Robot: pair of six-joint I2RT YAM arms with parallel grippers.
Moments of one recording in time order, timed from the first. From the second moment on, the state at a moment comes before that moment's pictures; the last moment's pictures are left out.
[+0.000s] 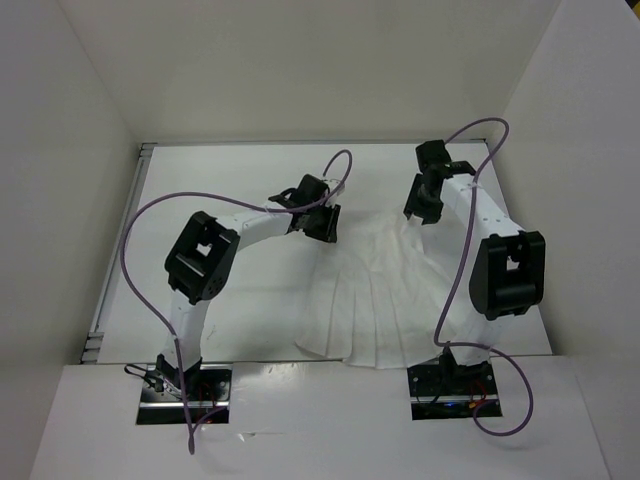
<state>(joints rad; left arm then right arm) -0.60 2.09 1.50 -0.28 0.20 -0.25 0.13 1.73 1.43 -0.83 0.15 0.49</state>
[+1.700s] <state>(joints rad) 0.06 2.11 1.28 0.02 0.84 -0.69 0.35 1.93 1.28 -0.68 -0.16 0.50</state>
